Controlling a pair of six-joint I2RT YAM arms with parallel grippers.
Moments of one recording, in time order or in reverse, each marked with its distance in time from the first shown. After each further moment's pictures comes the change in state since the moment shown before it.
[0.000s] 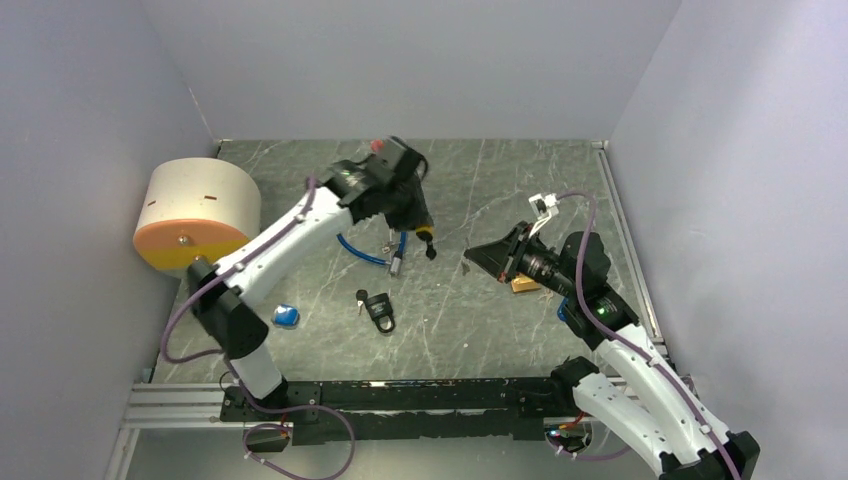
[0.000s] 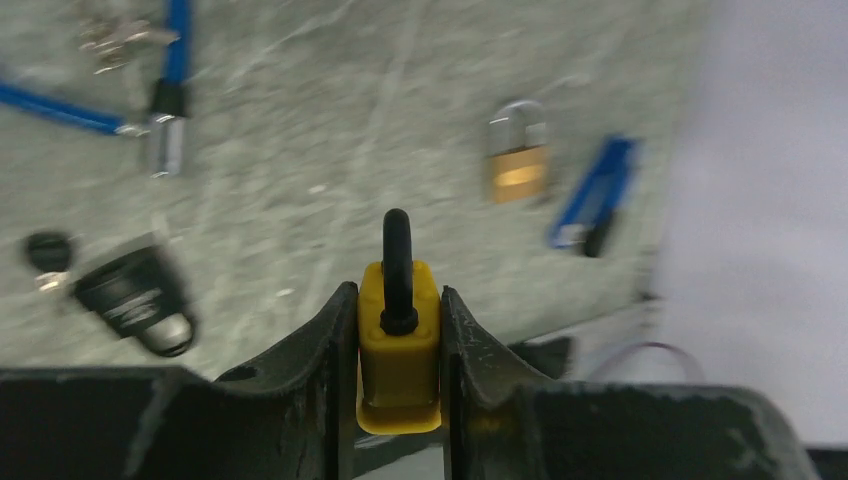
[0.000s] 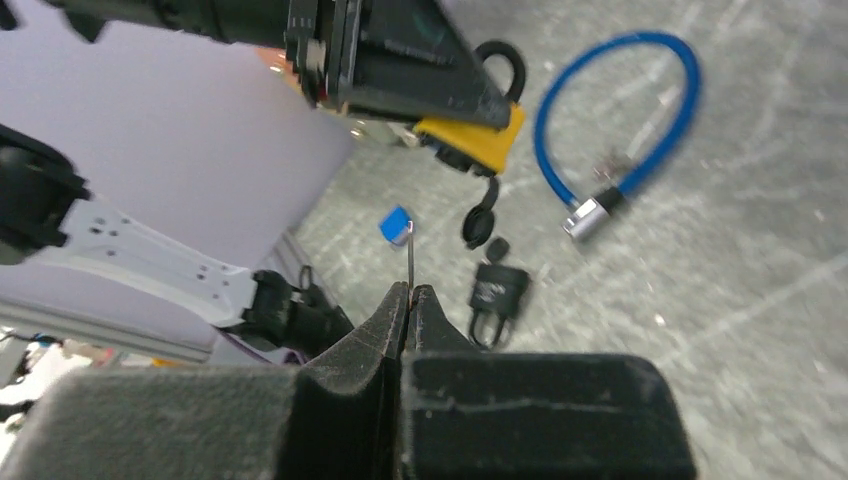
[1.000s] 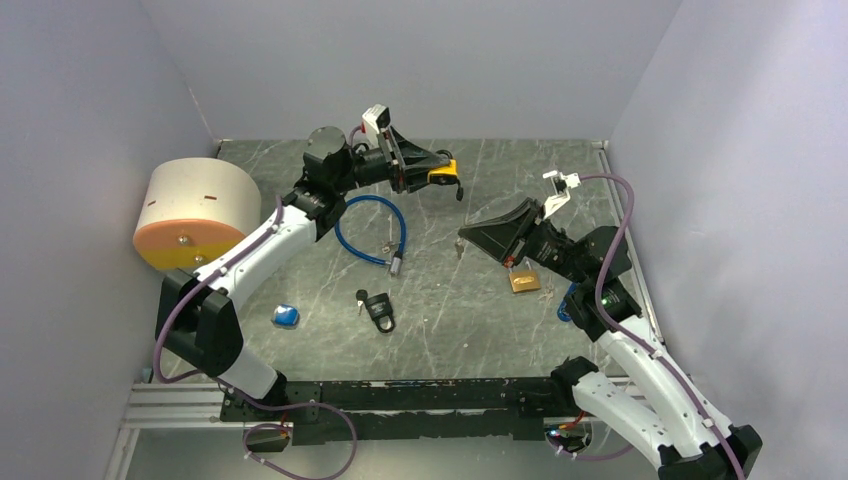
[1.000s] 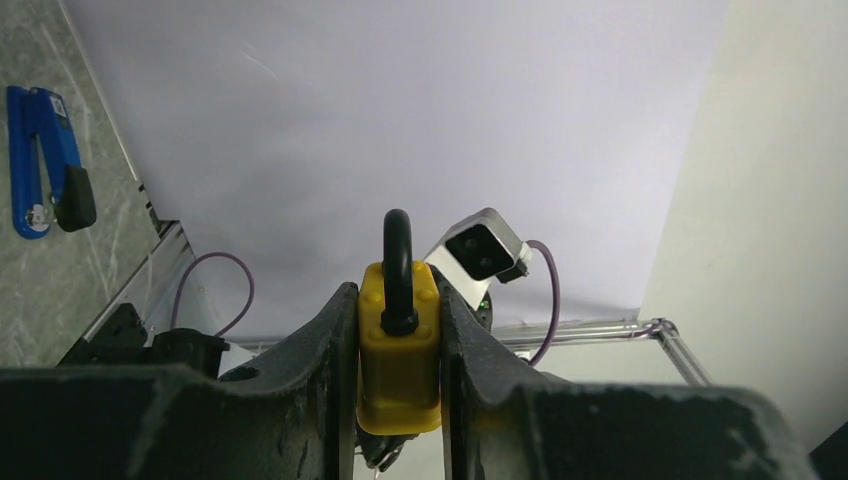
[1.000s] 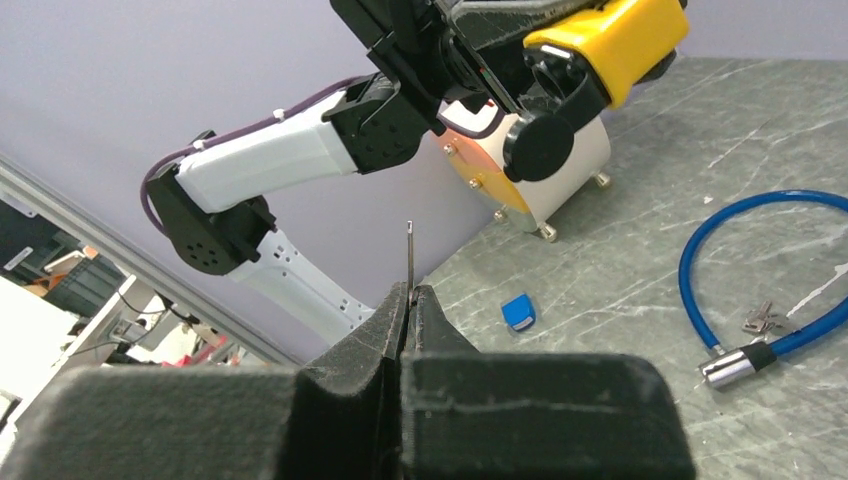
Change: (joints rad) left arm 0.203 -0.117 -0.460 1.252 0.735 -0.654; right arm 0.000 0.035 0.071 0.299 -0.133 0.174
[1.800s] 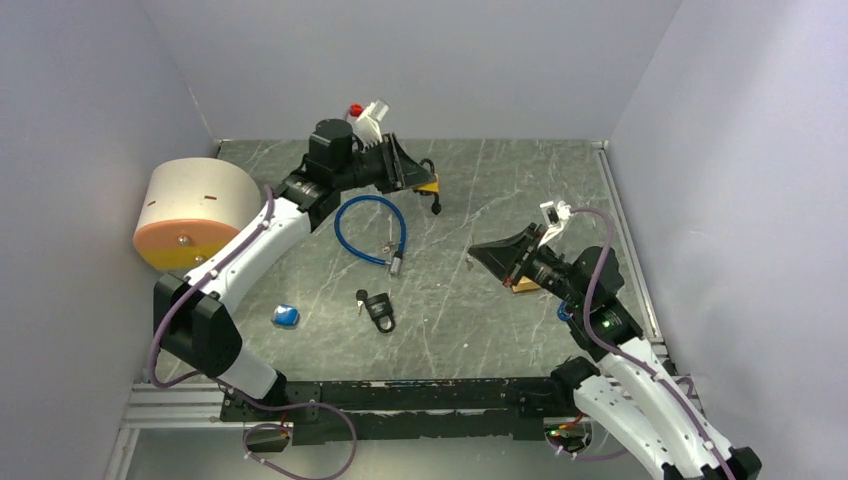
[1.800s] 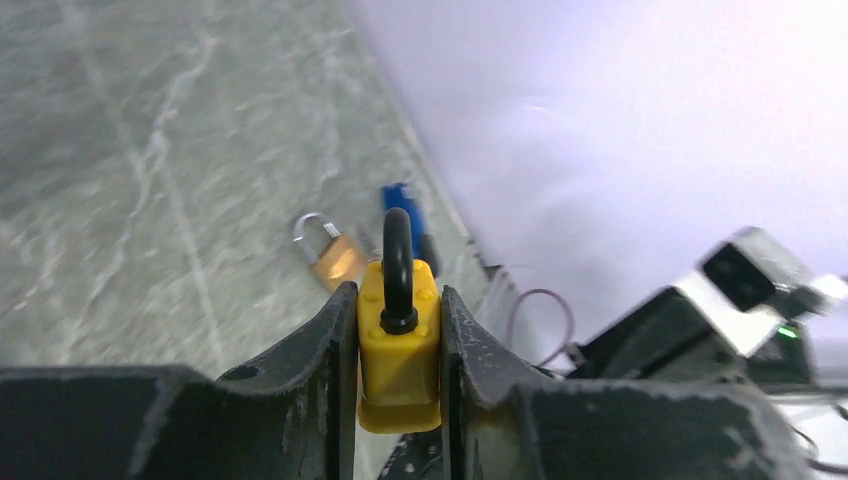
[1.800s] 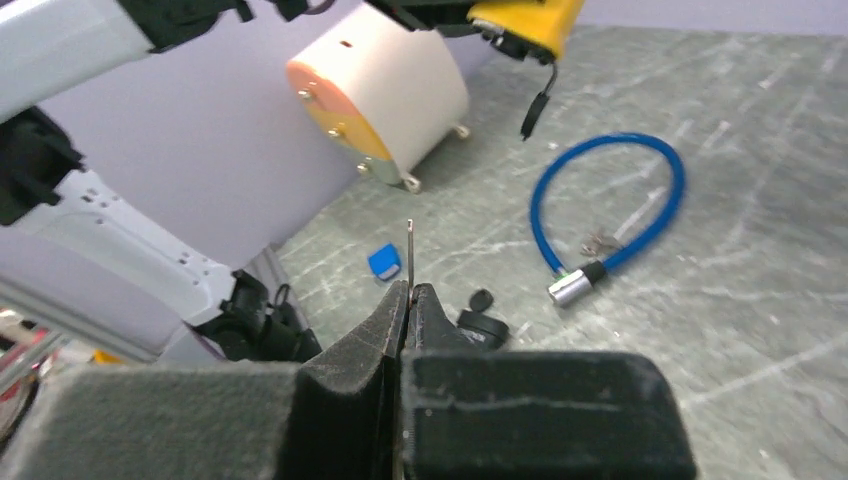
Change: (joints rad) left arm -0.008 0.008 0.099 -0.520 -0.234 0.896; right arm 0.003 -0.158 -0.158 -0.230 0.172 -0.297
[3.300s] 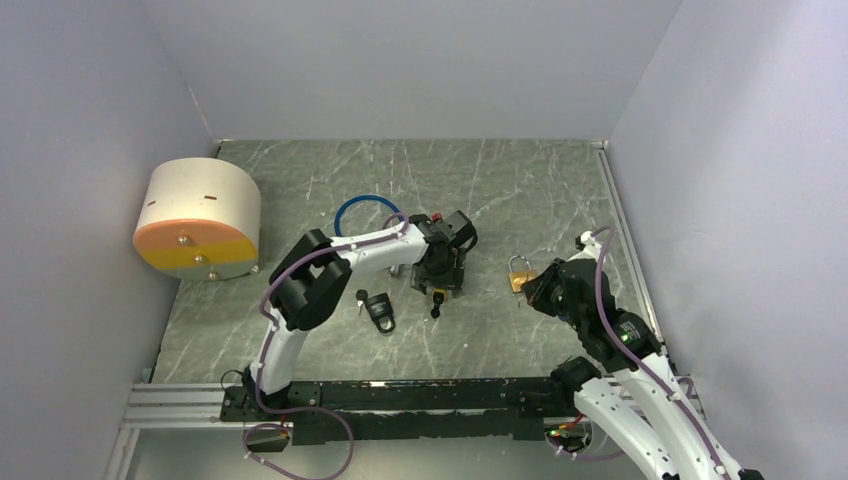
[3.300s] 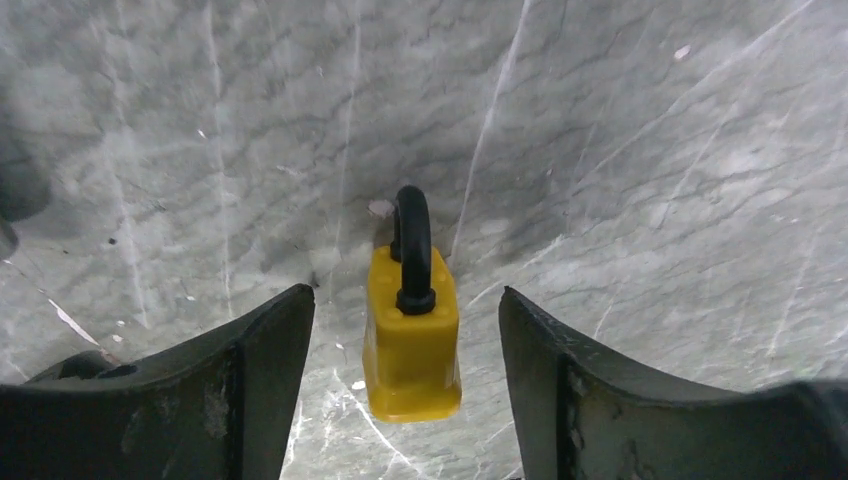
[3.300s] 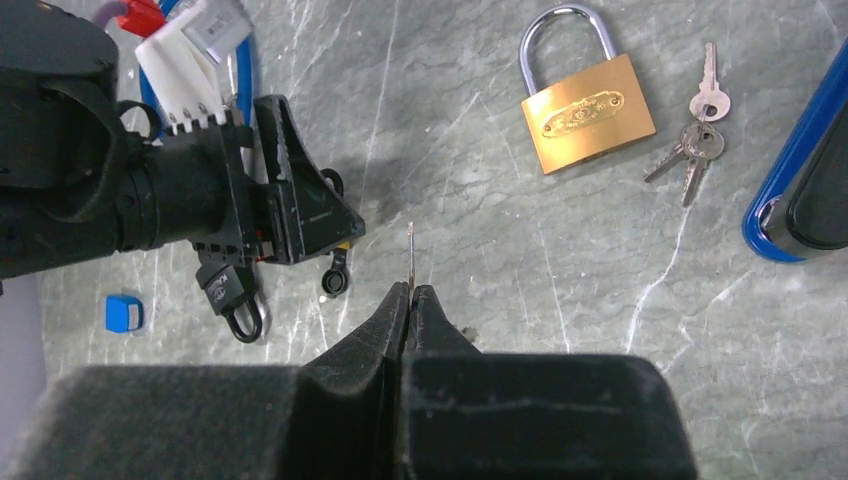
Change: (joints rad) left arm -0.388 0.550 0.208 -0.632 -0.568 -0.031; right arm 0.001 -0.072 0.074 -0.825 0.644 0.240
